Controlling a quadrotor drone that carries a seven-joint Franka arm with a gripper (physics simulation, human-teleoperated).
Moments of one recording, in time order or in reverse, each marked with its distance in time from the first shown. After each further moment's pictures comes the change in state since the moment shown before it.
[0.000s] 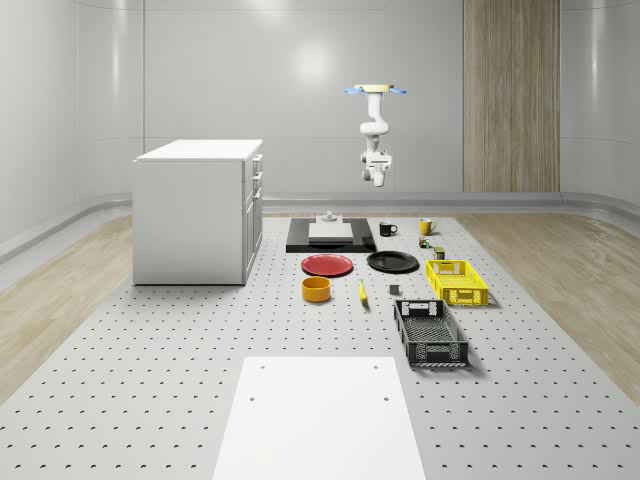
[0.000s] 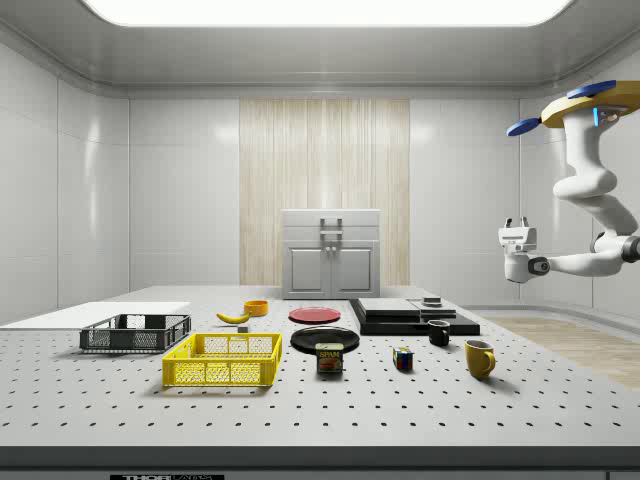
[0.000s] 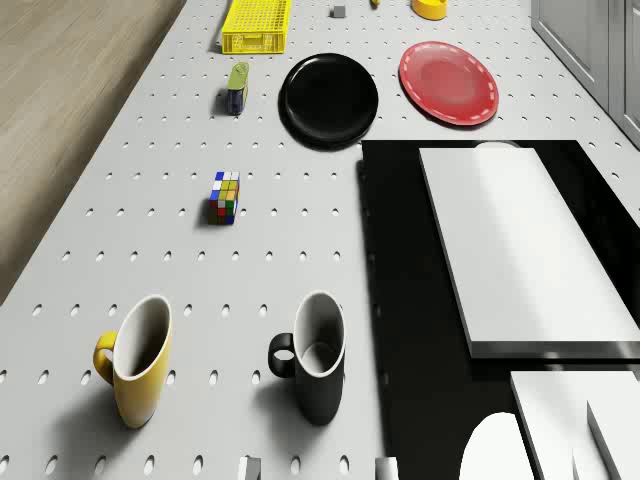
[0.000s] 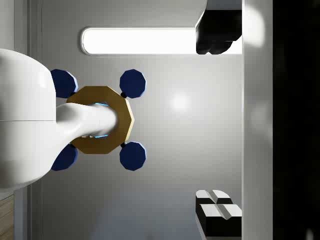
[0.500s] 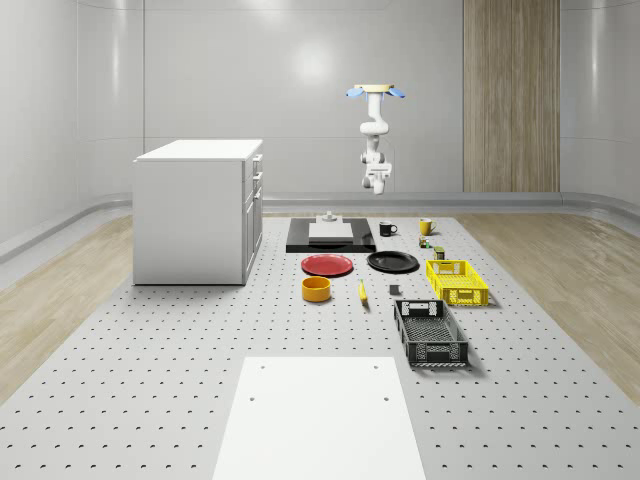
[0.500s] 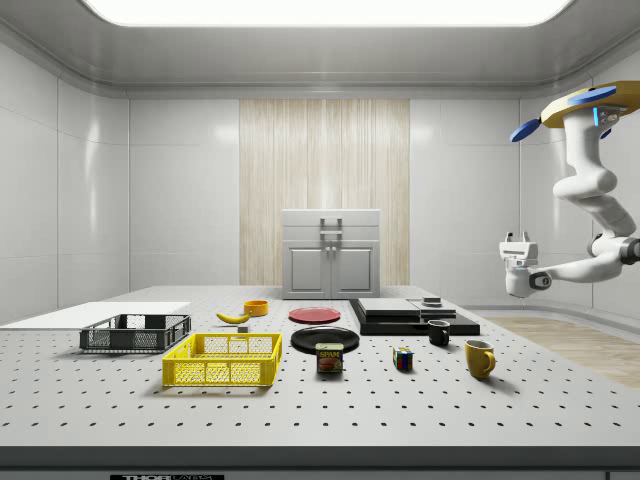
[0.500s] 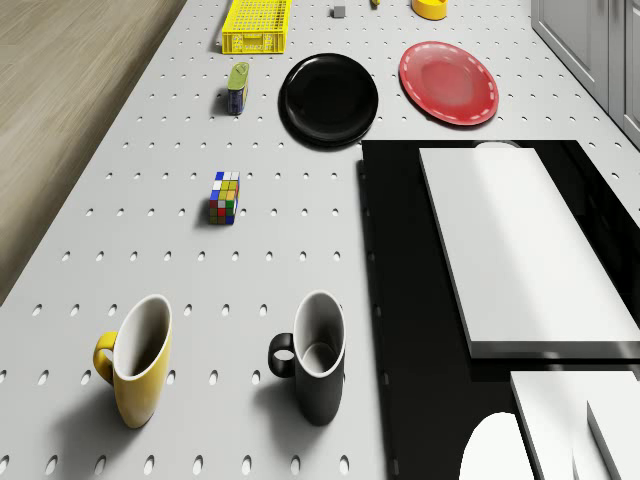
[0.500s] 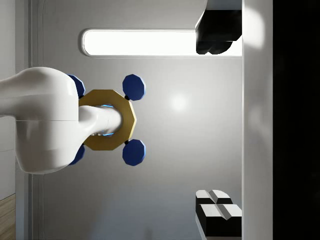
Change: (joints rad) arm -0.004 0.053 0.002 0.206 0.002 -0.145 -0.002
